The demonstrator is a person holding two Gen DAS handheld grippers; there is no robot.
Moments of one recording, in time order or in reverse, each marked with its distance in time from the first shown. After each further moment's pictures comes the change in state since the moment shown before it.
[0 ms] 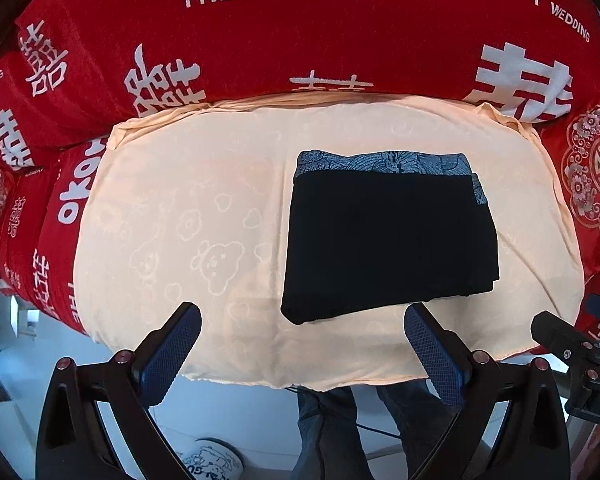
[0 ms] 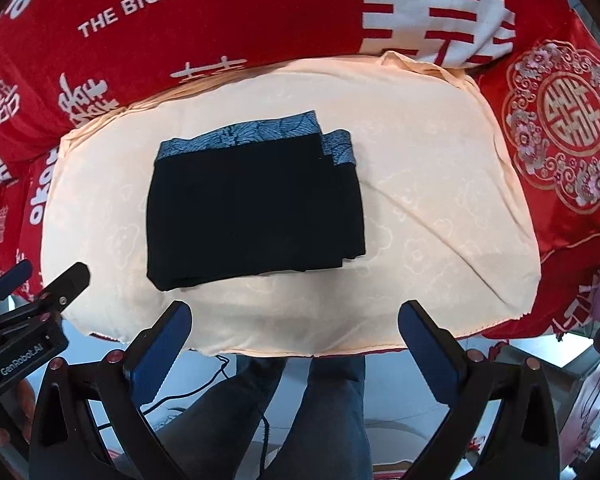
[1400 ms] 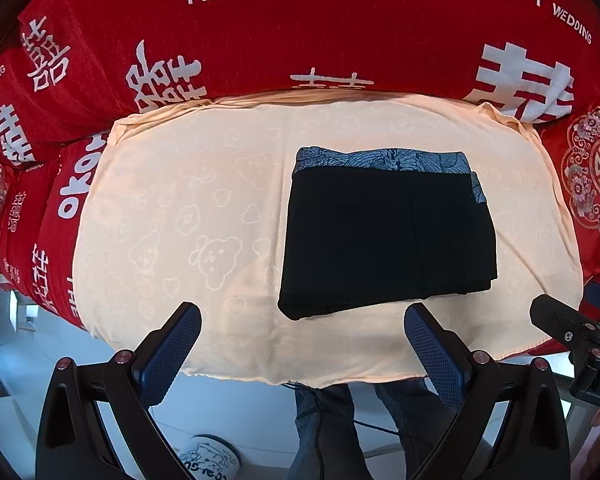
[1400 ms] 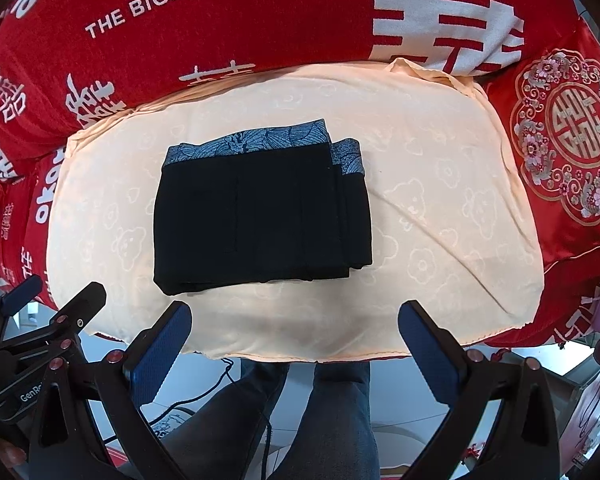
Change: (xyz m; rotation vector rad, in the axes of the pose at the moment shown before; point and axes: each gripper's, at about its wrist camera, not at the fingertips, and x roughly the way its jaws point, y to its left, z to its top) left arm -0.001 -0.001 -0.002 0.002 0.005 0.001; right arm -0.002 0.002 0.009 -0.012 -0.003 0.006
